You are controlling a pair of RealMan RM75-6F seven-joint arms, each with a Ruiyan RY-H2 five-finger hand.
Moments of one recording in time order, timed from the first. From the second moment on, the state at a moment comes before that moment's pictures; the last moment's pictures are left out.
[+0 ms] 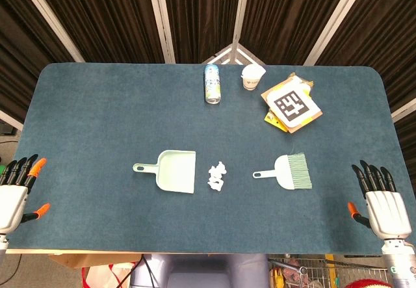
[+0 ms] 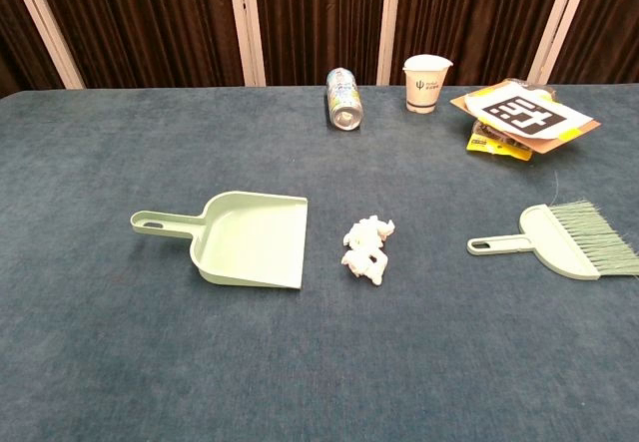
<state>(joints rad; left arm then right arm) -0.10 -1.11 -0.01 -1.61 1.53 1.47 0.14 0.09 -1.10 0.05 -1.65 -1.49 1.43 -0.15</state>
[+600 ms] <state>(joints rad) -0.10 -1.11 -0.01 -1.63 1.52 1.46 0.15 0.09 -1.11 0.04 -1.66 -1.48 1.42 -0.16</state>
